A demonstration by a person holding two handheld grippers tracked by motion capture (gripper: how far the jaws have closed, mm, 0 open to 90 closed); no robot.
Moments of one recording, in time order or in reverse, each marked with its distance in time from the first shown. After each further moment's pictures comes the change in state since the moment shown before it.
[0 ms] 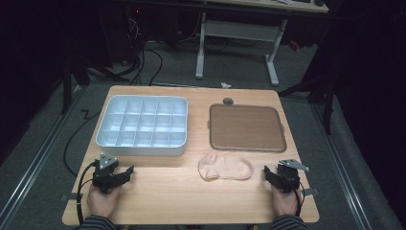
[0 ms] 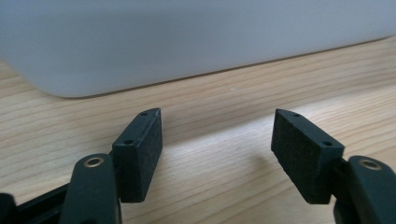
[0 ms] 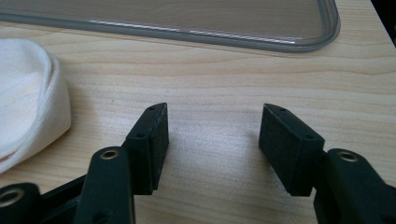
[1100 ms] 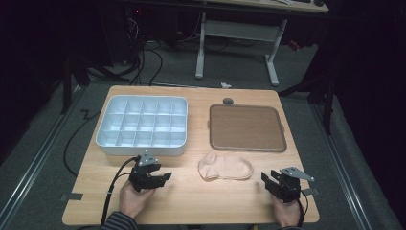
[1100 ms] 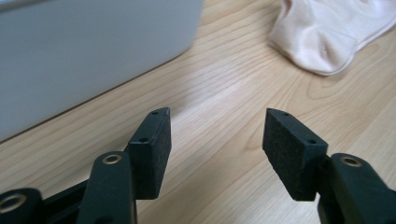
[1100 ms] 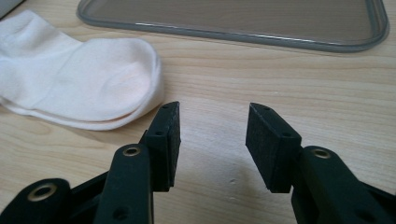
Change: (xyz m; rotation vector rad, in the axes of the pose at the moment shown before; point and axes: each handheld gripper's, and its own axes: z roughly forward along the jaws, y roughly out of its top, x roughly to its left) left arm -0.104 0.042 0.018 0.106 -0.325 0.183; right arm 0.013 -0.012 -0.034 -0.050 0.162 -0.019
